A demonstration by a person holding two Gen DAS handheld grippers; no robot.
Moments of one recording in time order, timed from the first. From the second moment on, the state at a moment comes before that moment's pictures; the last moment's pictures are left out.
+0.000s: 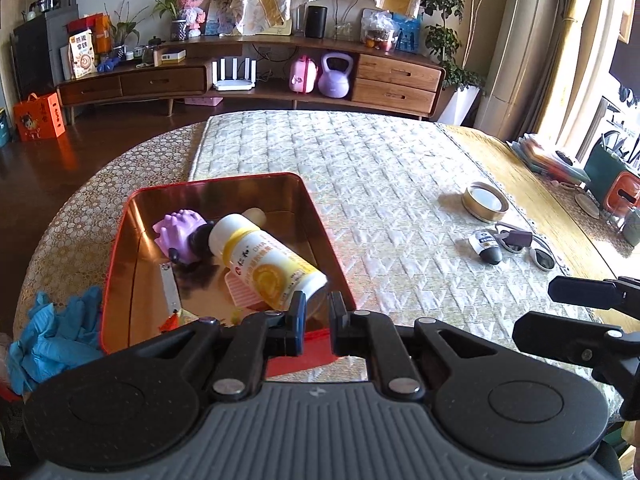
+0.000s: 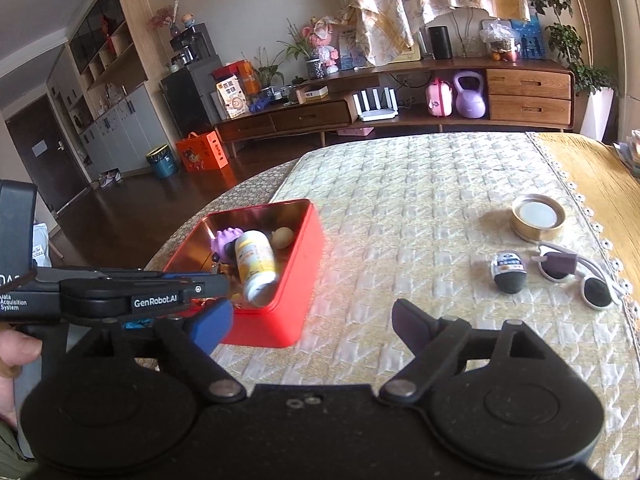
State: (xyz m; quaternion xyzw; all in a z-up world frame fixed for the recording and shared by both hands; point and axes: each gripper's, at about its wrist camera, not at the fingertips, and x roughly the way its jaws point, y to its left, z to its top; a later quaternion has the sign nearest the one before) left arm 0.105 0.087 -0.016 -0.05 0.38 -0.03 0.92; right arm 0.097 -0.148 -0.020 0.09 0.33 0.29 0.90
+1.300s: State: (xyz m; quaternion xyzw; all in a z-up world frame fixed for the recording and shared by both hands) left arm 0.195 -0.083 -0.057 -0.03 0.38 -0.12 0.91; right arm 0.166 -0.291 -0.077 -0.01 0.31 0.21 0.93
